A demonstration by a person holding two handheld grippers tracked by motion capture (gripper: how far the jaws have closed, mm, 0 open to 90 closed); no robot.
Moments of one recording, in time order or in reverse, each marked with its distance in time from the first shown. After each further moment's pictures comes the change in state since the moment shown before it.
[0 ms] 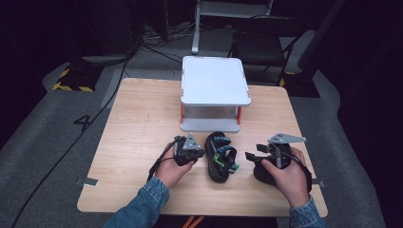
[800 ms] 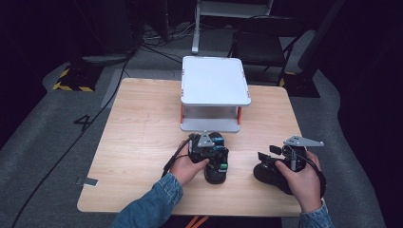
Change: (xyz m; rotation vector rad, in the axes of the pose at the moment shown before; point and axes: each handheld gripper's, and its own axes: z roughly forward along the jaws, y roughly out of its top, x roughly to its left) left arm -0.007 0.023 0.028 -0.072 -0.006 0.007; right arm -0.021 -0.013 -0.022 -0.034 -0.039 0.056
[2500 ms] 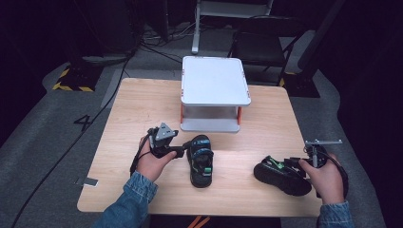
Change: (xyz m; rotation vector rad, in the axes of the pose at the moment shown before) left arm 0.043 -0.033 -0.084 -0.103 0.175 -0.196; right arm -0.084 -0.032 -0.010 0.259 -0.089 0.211
